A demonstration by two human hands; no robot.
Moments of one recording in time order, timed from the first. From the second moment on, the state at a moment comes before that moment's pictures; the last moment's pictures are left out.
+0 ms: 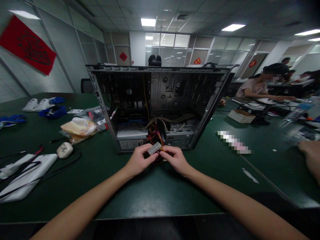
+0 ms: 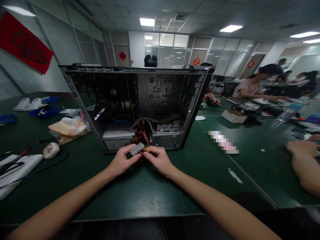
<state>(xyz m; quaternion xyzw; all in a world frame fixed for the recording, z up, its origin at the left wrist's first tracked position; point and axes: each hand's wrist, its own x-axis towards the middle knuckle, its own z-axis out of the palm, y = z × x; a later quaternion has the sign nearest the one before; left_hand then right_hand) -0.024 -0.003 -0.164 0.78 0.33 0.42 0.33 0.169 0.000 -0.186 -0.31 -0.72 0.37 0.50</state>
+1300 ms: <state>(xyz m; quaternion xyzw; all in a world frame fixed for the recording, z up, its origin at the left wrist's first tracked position) -0.024 -0.007 -0.162 0.78 0.33 0.41 0.32 0.171 -0.004 -0.183 -0.28 -0.74 0.36 0.49</state>
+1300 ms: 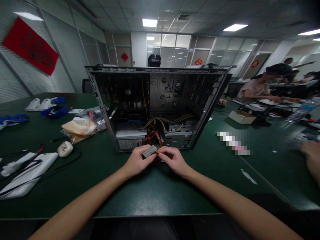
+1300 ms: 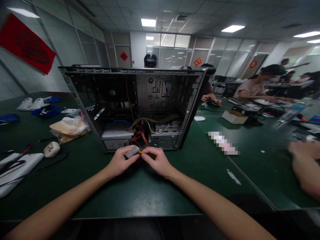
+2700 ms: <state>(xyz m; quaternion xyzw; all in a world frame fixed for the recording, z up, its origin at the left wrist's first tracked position) -0.022 -0.010 -0.166 0.77 0.36 0.41 0.33 0.168 -0.007 -0.185 -0.27 -0.79 0.22 0.51</state>
